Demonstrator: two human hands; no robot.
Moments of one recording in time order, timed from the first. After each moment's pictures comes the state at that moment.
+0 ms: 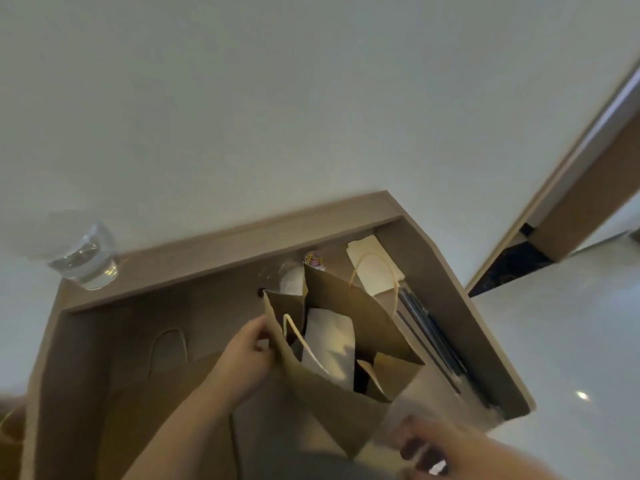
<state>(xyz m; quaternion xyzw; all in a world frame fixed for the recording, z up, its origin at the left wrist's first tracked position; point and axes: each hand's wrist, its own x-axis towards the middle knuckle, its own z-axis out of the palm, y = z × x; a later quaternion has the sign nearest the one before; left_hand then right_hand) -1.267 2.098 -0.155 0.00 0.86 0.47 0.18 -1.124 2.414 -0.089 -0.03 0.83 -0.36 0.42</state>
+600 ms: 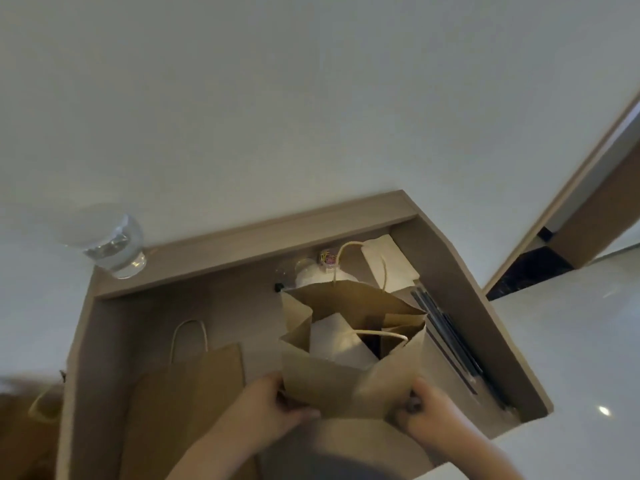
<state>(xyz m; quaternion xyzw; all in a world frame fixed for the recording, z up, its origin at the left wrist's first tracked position) -1.199 2.093 -0.170 0.02 0.86 0.43 0.28 -1.147 2.404 -0.185 0.15 0.82 -0.48 0.27</state>
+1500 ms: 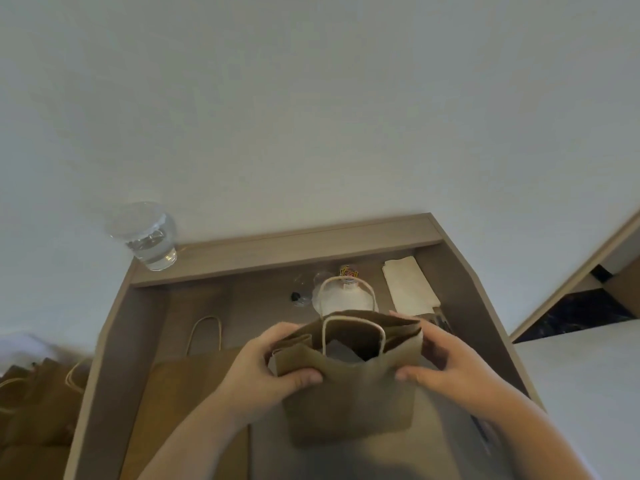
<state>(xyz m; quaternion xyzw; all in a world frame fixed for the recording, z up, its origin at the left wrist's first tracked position) -1.217 2.105 -0.106 0.12 0.81 0.58 0.03 -1.221 2.436 -0.088 -0.09 0.80 -0.56 0.19</state>
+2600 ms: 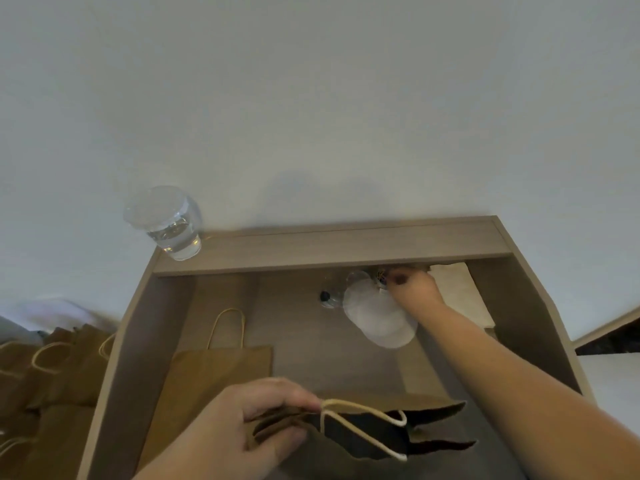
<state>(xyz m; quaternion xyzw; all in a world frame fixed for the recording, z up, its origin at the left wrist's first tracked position) -1.198 2.069 -0.051 0.11 0.85 0.49 0.18 -1.458 2.353 -0.207 0.06 0.92 -0.36 0.11</state>
